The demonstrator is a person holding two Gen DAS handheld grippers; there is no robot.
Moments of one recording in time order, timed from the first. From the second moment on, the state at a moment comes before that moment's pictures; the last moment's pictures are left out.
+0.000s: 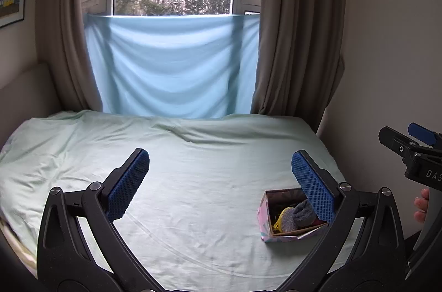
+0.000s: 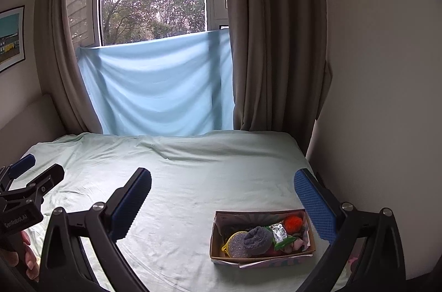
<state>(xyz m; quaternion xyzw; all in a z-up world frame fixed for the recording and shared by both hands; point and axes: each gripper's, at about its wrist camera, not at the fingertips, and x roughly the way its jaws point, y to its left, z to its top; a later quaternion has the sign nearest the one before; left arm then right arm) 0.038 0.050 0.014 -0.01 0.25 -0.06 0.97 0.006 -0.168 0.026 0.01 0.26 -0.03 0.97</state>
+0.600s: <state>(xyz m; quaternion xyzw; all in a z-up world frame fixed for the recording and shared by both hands) 0.038 0.050 0.015 -0.01 0.24 -0.06 0.97 0.012 -0.164 0.025 0.00 0.26 -0.03 0.97</state>
